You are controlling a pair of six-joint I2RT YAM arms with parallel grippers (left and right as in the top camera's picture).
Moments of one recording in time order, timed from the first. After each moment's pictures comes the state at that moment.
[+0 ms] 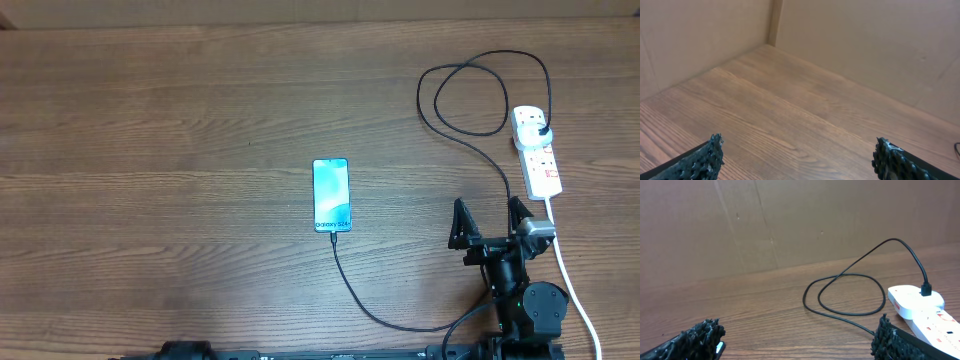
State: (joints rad) left arm -0.02 0.01 1.28 -1.50 -0.38 -0.37; right arm -0.04 0.01 0.02 -0.02 -0.14 0.20
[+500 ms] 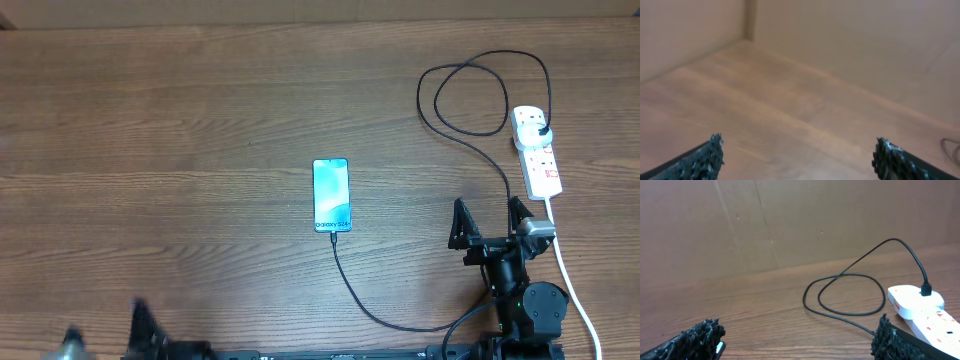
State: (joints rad) left arm -0.02 0.01 1.00 -1.22 -0.30 -0.37; right arm -0.04 0.01 0.02 -0.02 -0.14 0.20
